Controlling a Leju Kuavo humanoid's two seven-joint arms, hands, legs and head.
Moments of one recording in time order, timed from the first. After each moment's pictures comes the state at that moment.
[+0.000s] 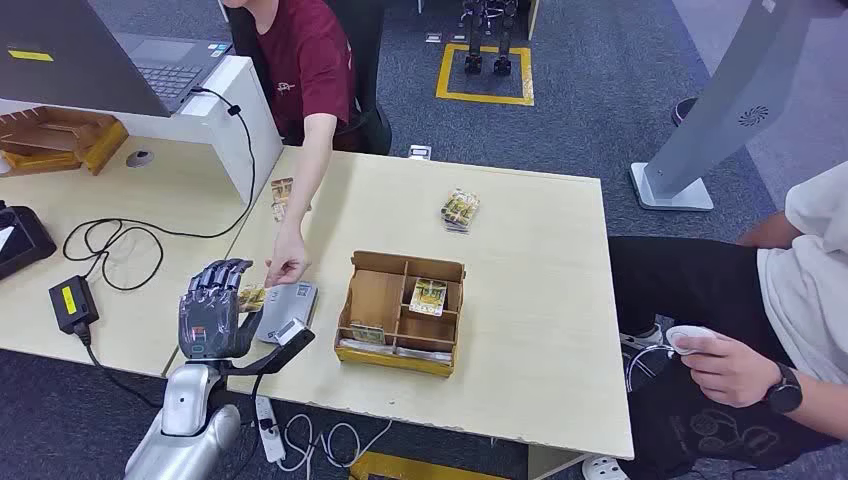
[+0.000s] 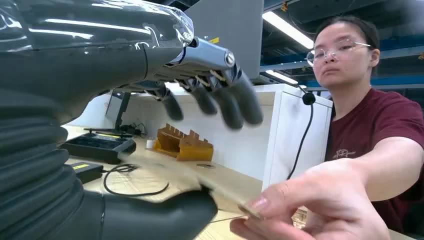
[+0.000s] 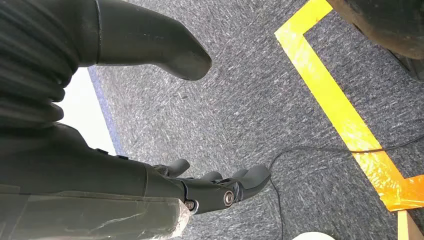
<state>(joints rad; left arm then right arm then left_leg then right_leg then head) -0.15 0.09 -0.16 -1.19 -1.37 0.68 0.04 -0.02 0.01 0.15 -0.16 0.94 -0.28 0.03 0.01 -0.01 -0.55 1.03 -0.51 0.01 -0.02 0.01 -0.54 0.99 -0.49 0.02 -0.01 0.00</state>
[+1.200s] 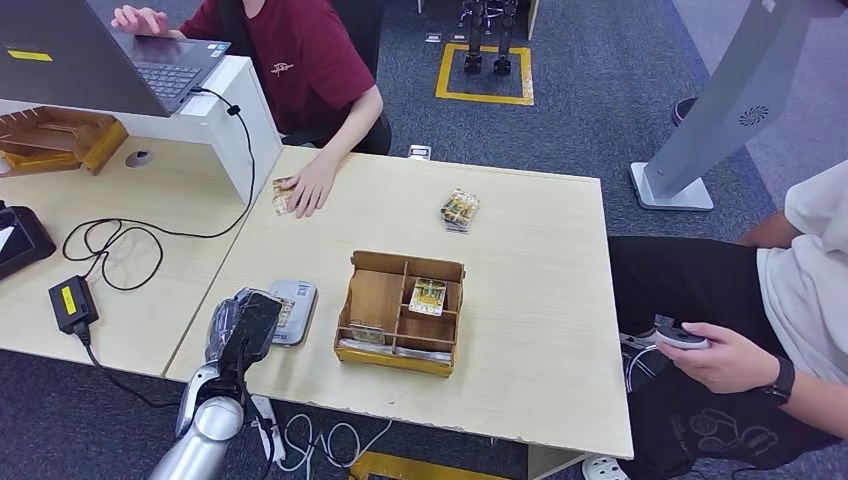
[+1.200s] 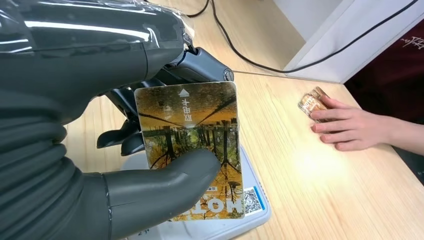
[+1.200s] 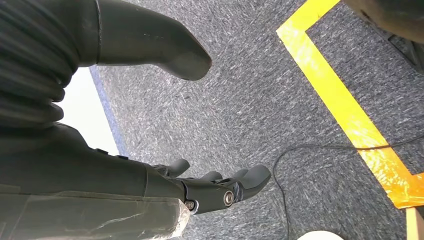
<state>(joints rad) -0.13 0.03 -0.16 -1.26 -0.55 0.33 -0.04 -0.01 0.01 0.13 -0.16 0.95 -0.29 0.04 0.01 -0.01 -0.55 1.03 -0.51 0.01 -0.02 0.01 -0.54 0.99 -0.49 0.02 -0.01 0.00</state>
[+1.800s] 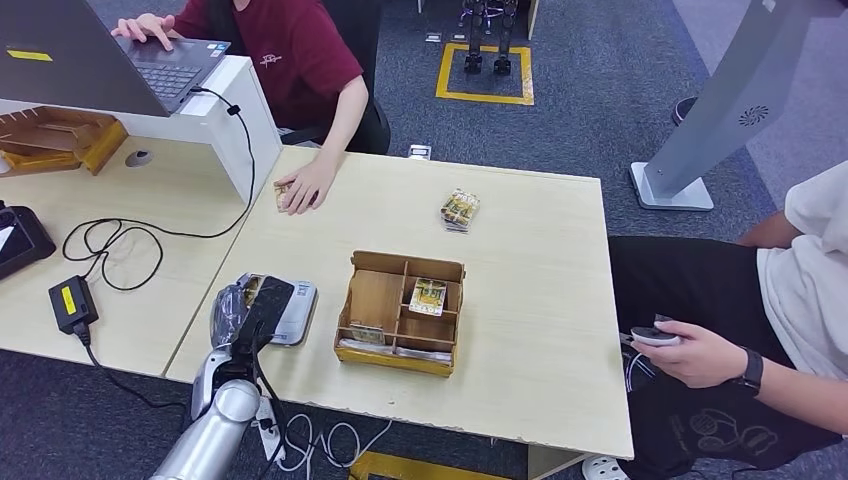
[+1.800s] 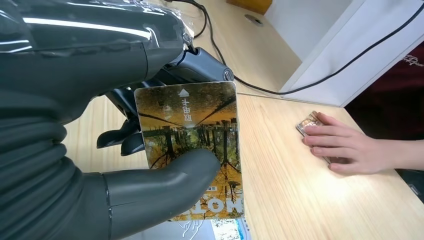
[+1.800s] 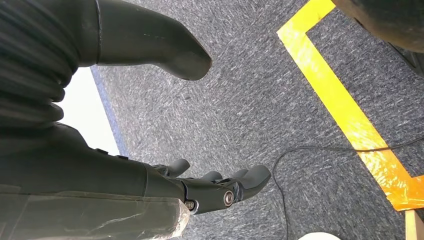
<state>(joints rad) -0.22 -0.01 -0.16 -1.14 -0.65 0.44 0.00 -0.02 0.02 0.12 -0.16 0.97 -0.28 0.05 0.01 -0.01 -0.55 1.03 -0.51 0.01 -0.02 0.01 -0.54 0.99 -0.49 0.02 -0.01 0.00</state>
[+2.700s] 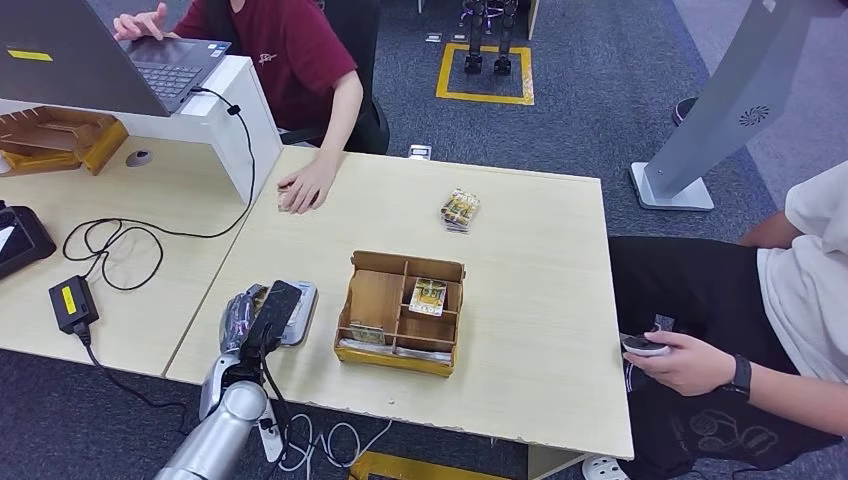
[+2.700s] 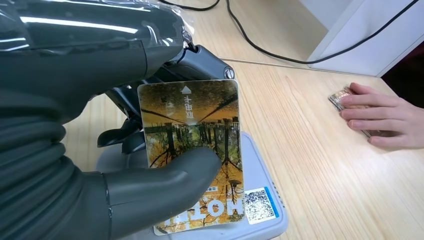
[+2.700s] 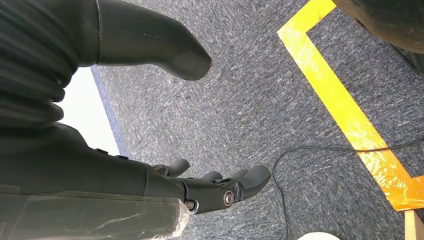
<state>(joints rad) -0.26 -0.03 -0.16 -1.01 -0.64 0.43 0.01 -0.02 0.02 0.12 -0.16 0.98 -0.28 0.04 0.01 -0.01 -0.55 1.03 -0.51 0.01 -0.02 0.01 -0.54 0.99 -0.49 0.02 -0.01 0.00</state>
